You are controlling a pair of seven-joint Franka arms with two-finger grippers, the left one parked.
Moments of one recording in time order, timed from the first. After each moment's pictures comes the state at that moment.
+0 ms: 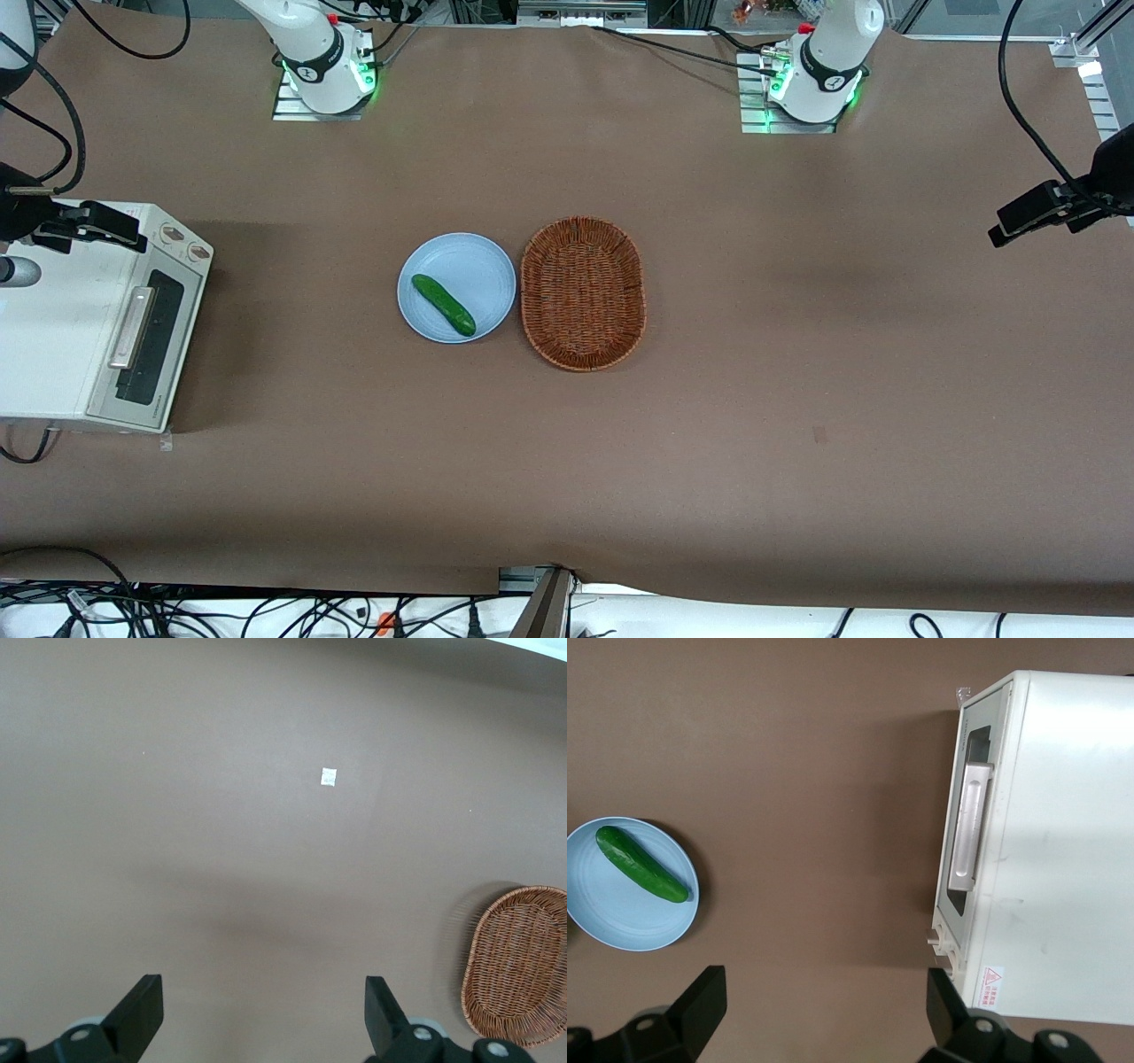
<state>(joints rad) 0.03 0.15 -0.09 -1.49 0.00 1.54 -0.08</state>
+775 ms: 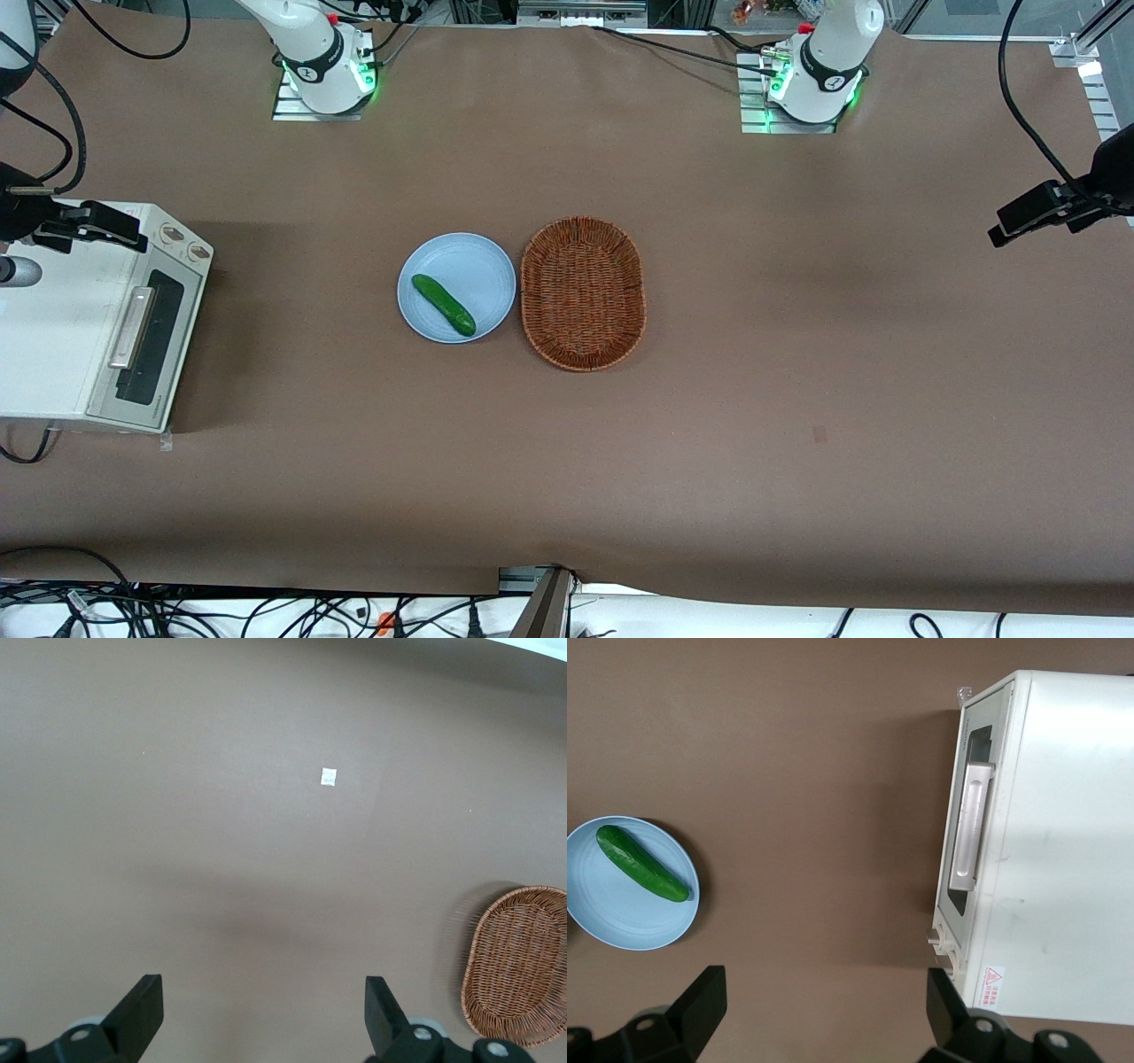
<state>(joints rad) 0.03 0.15 -0.09 -1.49 0.00 1.54 -0.08</state>
